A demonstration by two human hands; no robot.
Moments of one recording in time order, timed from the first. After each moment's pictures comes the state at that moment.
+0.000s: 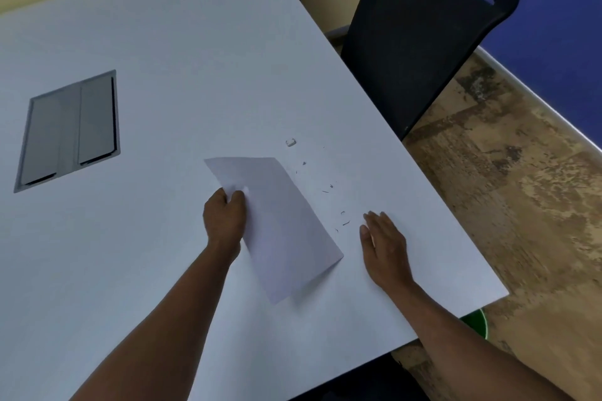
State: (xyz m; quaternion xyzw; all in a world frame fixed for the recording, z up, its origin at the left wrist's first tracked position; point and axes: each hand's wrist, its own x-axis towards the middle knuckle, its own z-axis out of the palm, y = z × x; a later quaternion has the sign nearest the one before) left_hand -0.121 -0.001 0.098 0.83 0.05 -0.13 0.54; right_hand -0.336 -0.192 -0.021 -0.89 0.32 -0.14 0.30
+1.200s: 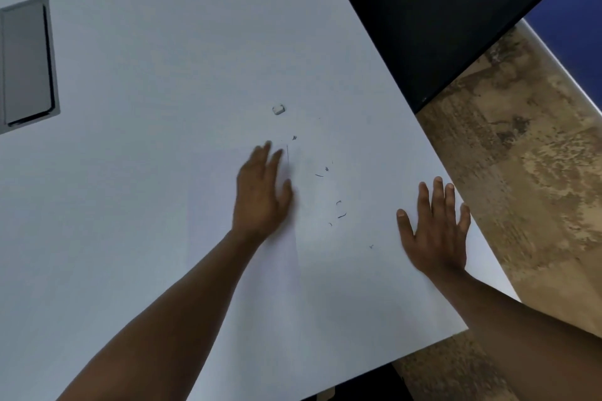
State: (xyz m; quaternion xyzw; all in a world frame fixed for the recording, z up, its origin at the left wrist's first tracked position) left_hand -0.105 -0.057 -0.029 0.90 -0.38 -0.02 0.23; right_hand -0.355 -0.285 -0.049 -0.92 0.39 0.04 0.03
